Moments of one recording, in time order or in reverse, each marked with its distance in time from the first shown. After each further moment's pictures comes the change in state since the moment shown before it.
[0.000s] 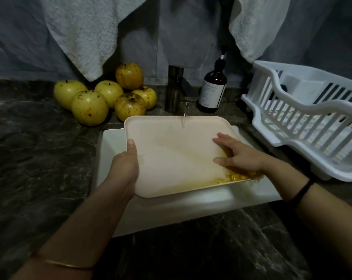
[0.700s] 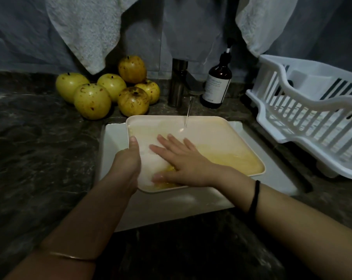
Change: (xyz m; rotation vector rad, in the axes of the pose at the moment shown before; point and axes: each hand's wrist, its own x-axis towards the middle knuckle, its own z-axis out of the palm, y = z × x) left_hand 0.007 -0.004 -0.001 0.058 0.004 -0.092; right_hand 0.012 -0.103 0.068 -0.282 -0.011 -0.409
